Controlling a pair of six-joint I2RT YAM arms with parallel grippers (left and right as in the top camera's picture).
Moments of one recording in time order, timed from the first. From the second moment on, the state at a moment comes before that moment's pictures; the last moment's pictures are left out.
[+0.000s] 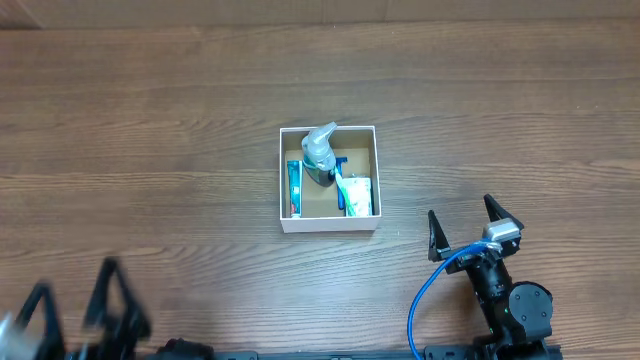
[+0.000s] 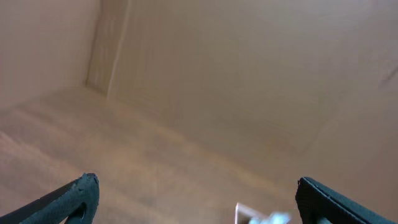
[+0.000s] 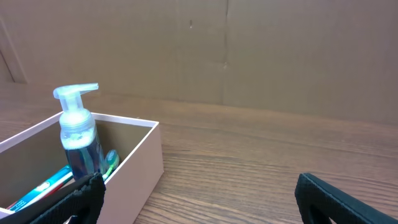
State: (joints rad) left arm -0.21 0.22 1.19 -1.00 -0.39 -0.49; right arm 0.16 0.01 0.02 -0.03 -0.10 -0.01
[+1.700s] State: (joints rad) left arm -0.01 0.01 0.07 -0.01 0.14 -0.10; right arm 0.16 0.01 0.02 -0.03 -0.10 -0.01
